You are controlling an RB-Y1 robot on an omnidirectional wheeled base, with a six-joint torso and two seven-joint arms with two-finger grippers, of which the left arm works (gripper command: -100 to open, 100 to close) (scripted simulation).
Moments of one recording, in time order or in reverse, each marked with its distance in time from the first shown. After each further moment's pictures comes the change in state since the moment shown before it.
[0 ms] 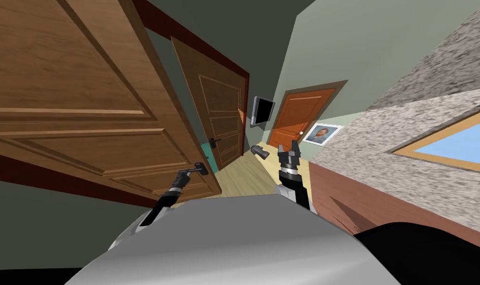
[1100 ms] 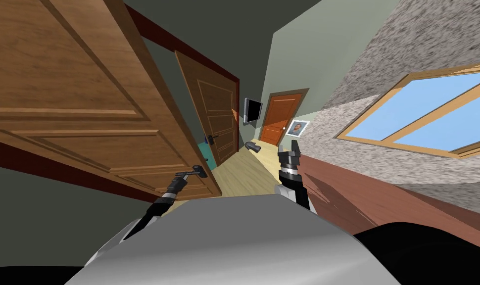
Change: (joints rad) arm 0.055 0.091 -0.053 0.036 0.002 -0.131 0.071
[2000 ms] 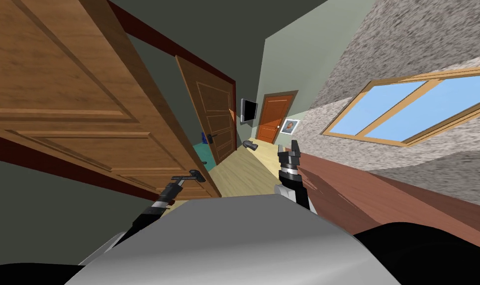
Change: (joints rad) arm 0.064 0.061 -0.029 0.053 -0.005 -0.148 0.048
